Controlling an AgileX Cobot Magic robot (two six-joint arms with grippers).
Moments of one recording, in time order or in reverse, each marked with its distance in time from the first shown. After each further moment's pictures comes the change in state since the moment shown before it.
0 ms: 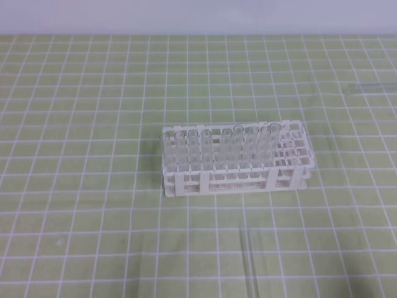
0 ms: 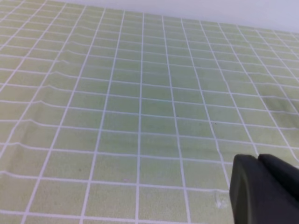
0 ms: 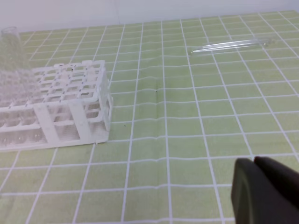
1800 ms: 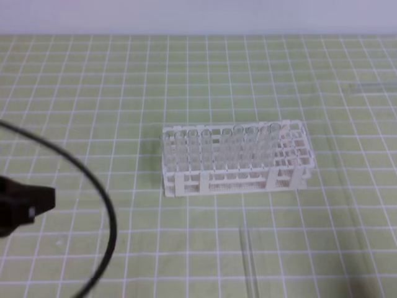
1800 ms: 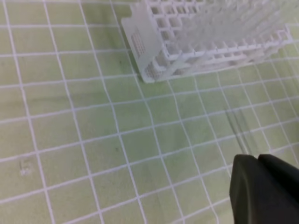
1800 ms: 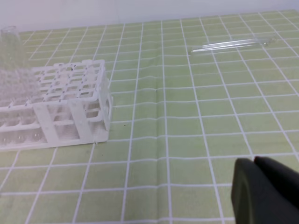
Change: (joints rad) left arm -0.045 0.782 -0.737 -0.517 0.636 0.337; right arm 0.000 0.001 0.000 0.000 0.000 0.000
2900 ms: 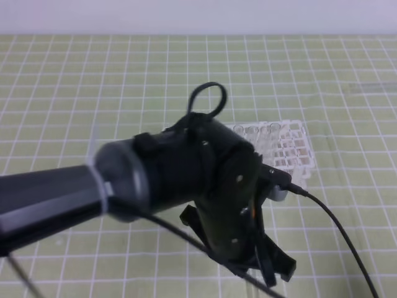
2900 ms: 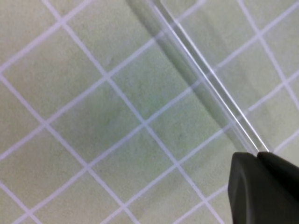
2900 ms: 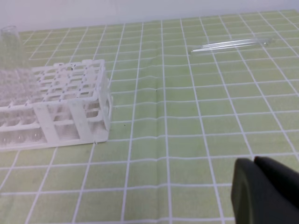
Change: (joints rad) left arm -0.928 0.993 -0.586 0.505 0.059 -0.593; right arm 0.000 0.000 0.000 0.000 0.000 0.000
